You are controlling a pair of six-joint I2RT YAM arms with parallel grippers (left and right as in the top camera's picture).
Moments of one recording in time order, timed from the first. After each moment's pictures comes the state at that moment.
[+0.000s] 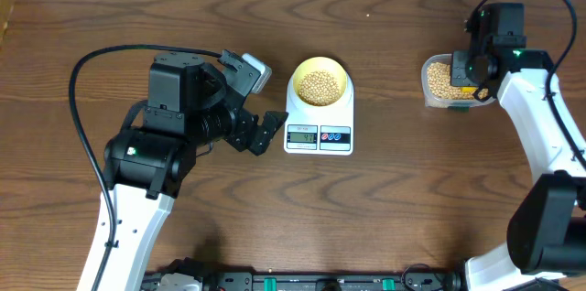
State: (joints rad) left arm -0.24 1.15 1.20 -0.83 0.43 0.25; right arm -0.03 1.73 1.33 -0.68 0.11 0.02
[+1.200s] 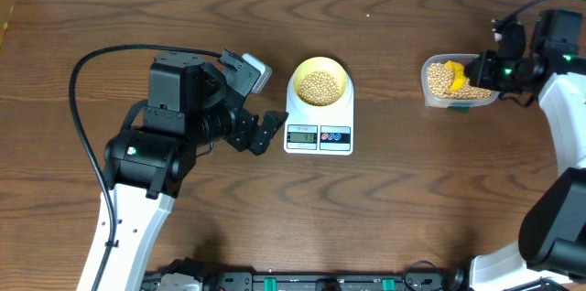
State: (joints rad) left arm -0.24 1.15 1.20 -0.83 0.43 0.25; right arm -0.26 1.73 1.33 -0.70 -0.45 -0.01
